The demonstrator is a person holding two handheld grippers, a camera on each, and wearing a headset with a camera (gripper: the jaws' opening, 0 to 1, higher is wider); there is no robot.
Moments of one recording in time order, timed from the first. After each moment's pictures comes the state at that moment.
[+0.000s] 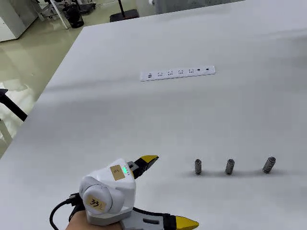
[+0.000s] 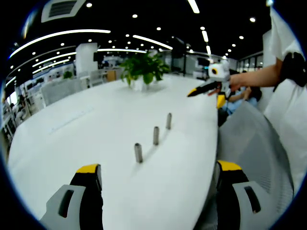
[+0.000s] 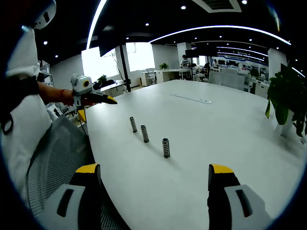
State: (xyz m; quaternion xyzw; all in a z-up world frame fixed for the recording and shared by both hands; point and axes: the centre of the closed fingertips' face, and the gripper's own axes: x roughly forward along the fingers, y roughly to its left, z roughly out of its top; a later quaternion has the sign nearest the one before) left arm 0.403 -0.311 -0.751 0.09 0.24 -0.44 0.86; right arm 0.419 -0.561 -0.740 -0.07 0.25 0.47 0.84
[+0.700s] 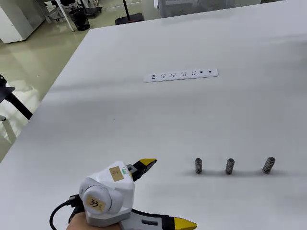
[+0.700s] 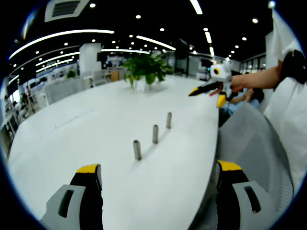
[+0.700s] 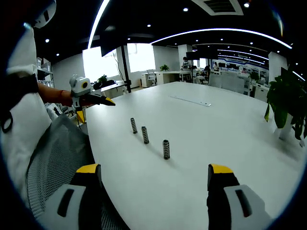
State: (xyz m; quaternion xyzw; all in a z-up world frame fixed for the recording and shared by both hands) left arm 0.394 -0.311 -0.751 0.09 0.24 -0.43 0.87; right arm 0.420 -0.567 -0.737 -0.07 0.23 0.47 0.85
